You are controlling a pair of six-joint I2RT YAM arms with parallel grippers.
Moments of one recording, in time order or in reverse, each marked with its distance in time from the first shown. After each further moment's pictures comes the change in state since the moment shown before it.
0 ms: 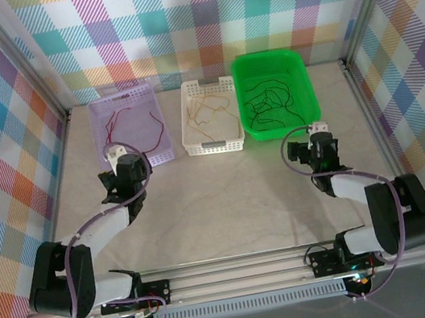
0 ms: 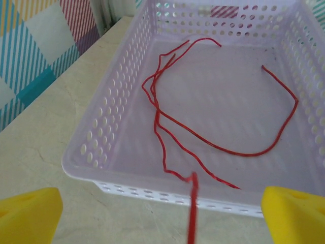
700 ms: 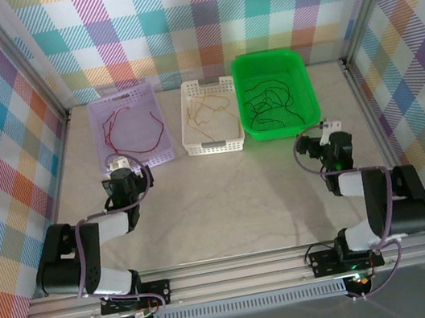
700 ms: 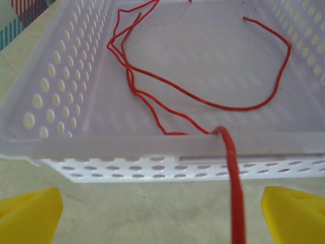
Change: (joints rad) left arm 0.127 0.154 -0.175 0.365 0.267 0.132; right arm -0.185 0.137 -0.106 0.401 -0.267 -0.020
